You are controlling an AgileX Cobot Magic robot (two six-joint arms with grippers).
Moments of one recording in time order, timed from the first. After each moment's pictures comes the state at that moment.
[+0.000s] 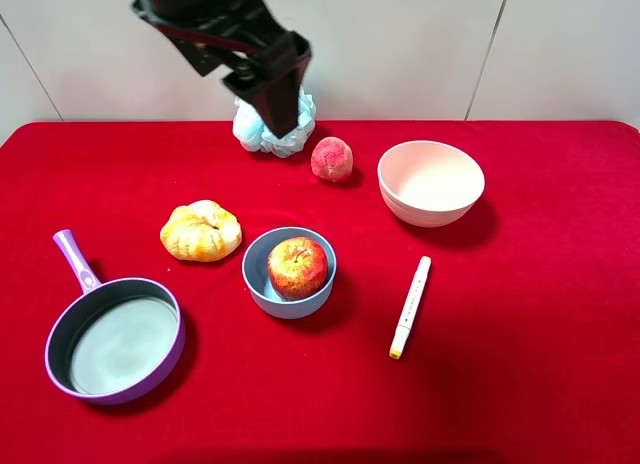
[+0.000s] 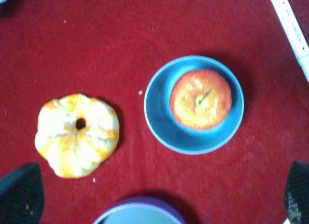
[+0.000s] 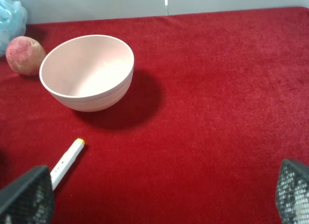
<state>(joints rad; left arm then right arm) -0.77 1.60 -1.58 0.11 1.17 0.09 -0.03 -0.01 -0.50 0.11 1.03 -0.07</state>
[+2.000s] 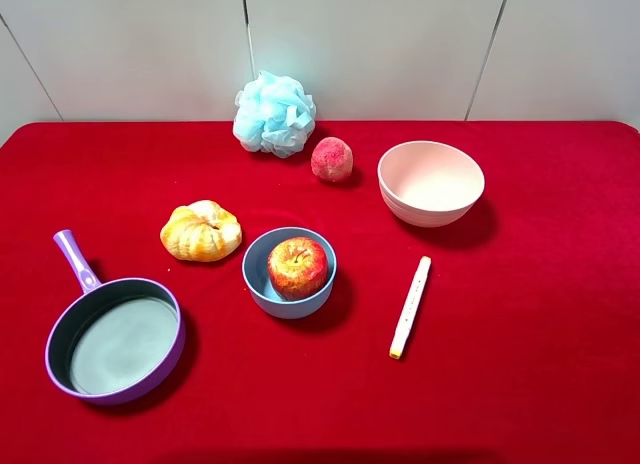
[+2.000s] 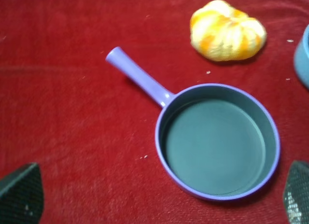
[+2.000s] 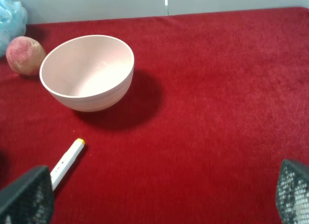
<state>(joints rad) -0.19 0.16 -0.56 0.11 1.09 -0.03 -0.03 -0.01 -0.50 0.11 1.03 -0.07</state>
